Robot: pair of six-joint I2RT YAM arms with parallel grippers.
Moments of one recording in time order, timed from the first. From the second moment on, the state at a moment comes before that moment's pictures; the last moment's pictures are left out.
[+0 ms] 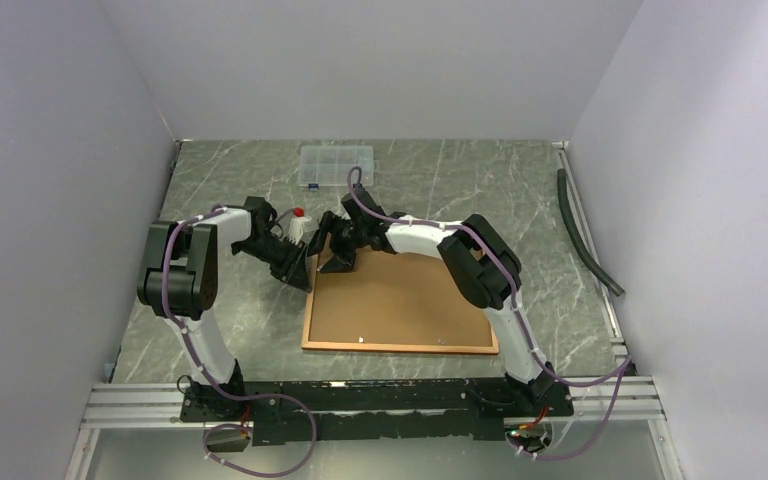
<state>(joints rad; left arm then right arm) -0.10 1.85 1.06 -0.76 0.82 0.59 0.77 2.23 1.52 -0.04 -0.51 1.19</state>
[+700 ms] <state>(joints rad) -0.12 1.83 1.05 -0.76 0.79 0.61 0.79 2.22 1.50 -0.02 -0.40 1.30</state>
